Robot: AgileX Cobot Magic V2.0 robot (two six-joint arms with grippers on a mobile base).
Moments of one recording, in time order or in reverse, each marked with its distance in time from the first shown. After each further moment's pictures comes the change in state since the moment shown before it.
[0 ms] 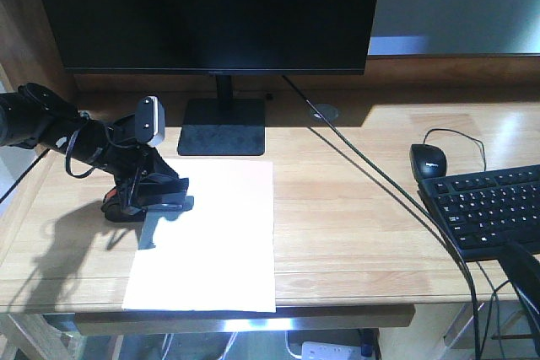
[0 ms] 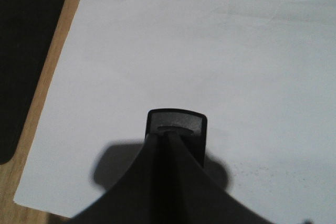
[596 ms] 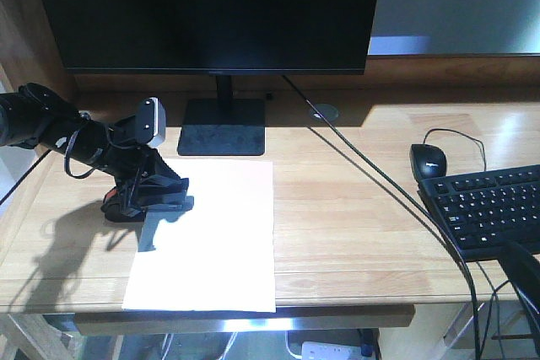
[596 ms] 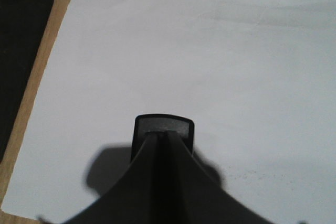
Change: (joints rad) left arm 0.000 0.003 -0.002 0.000 0.029 -0.001; right arm 0.000 0.000 0.000 0.000 0.000 0.000
